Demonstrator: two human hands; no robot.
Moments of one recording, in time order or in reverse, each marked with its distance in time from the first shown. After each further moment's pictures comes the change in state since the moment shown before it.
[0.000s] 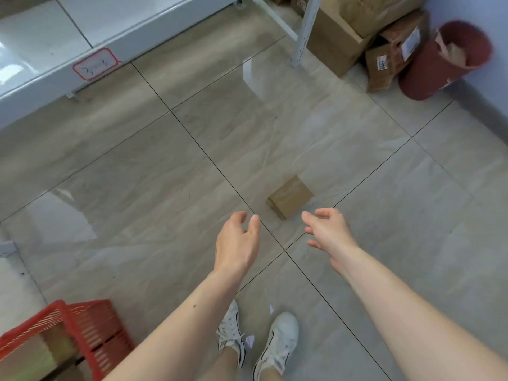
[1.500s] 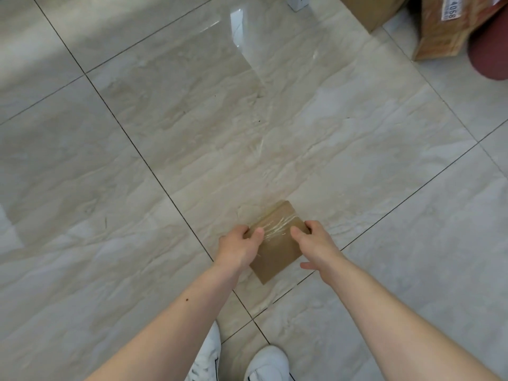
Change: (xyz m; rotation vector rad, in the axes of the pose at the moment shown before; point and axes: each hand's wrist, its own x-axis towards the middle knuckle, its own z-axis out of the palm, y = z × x) left_hand 0.301 -0.023 0.229 -0.118 -0.199 -0.366; right_hand 0.360 0.034 0.015 -0.269 -0.186 0.178
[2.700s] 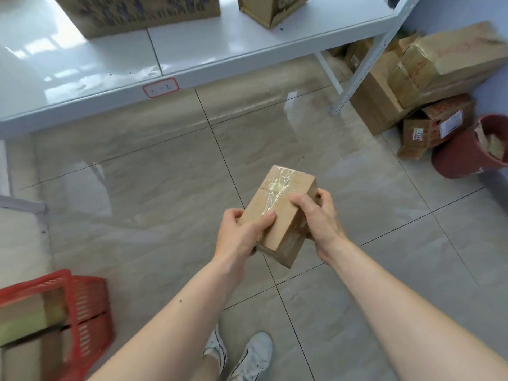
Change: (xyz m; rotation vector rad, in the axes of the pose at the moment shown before) left_hand -0.380 0.015 -0.198 -0.646 0.120 0.198; right_hand -0.384 -0.106 0.029 0.138 -0.037 -0.448
